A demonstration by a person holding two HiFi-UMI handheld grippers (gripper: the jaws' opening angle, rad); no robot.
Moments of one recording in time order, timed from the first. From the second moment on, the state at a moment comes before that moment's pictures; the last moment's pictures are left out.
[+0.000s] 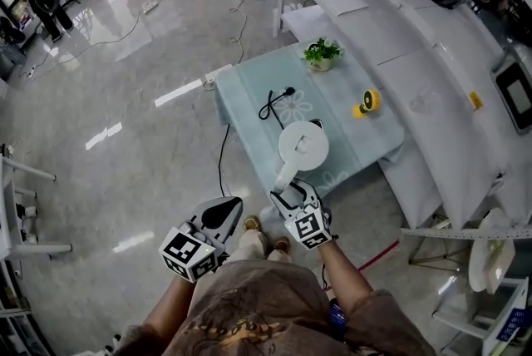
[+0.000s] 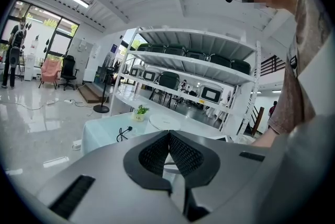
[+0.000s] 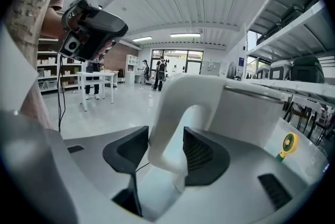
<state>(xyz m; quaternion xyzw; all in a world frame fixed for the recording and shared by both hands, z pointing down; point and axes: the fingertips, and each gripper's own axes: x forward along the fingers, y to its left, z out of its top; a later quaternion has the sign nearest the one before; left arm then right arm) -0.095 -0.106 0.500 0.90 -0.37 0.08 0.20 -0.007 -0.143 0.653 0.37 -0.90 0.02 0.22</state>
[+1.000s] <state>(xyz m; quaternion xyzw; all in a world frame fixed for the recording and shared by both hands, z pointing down) -0.004 -0.142 0.458 0.95 -0.26 0.04 0.16 0.137 -0.117 0.498 0.53 -0.84 0.04 0.13</state>
